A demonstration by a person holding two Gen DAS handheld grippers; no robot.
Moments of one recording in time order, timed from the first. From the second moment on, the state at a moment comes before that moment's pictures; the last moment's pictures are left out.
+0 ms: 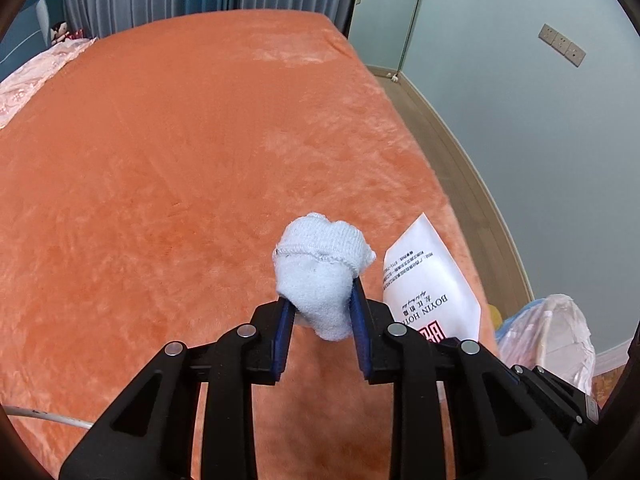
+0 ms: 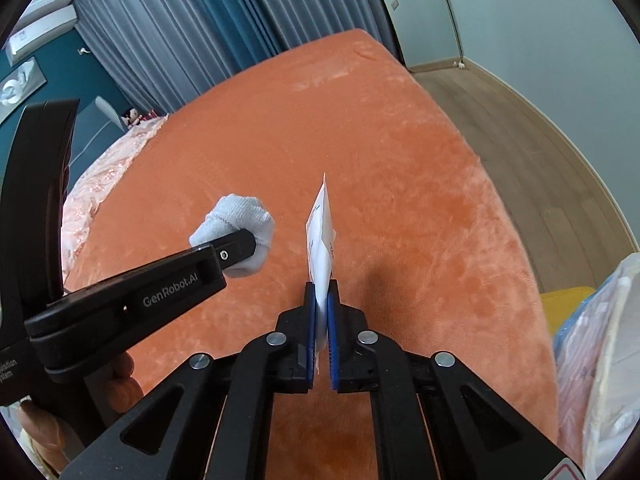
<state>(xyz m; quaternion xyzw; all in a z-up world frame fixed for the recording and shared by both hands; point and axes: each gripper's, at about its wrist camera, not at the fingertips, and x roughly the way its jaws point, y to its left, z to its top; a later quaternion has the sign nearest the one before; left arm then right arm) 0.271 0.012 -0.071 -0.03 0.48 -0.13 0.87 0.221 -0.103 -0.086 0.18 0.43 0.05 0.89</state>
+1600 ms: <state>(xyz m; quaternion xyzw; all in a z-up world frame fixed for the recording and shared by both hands) 0.085 -0.087 0.029 0.05 0.42 -0.25 0.87 0.009 -0.209 0.035 0.19 0.32 -0.05 0.93</state>
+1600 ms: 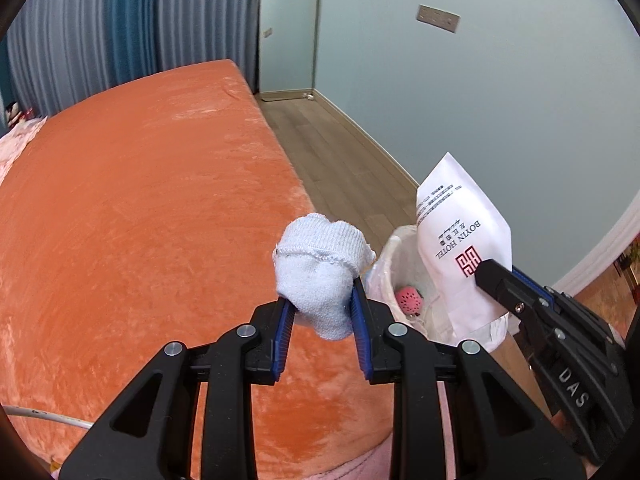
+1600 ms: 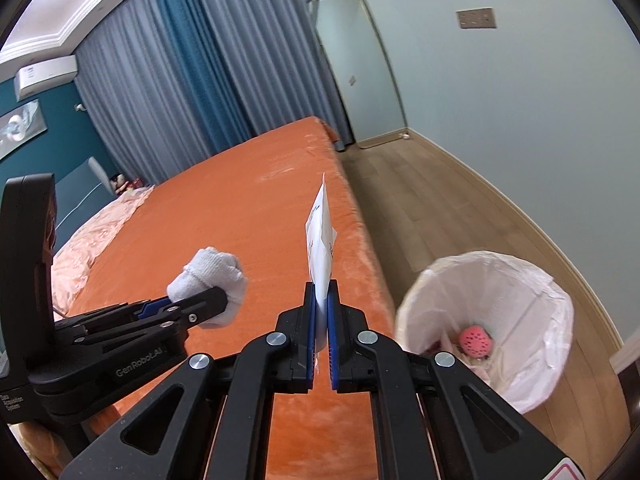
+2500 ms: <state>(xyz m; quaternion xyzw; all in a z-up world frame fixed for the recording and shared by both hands) 0.068 -0.232 -0.015 0.12 0.43 -0.37 0.81 -0.026 -0.312 -0.014 0.25 0.33 -0.17 0.89</state>
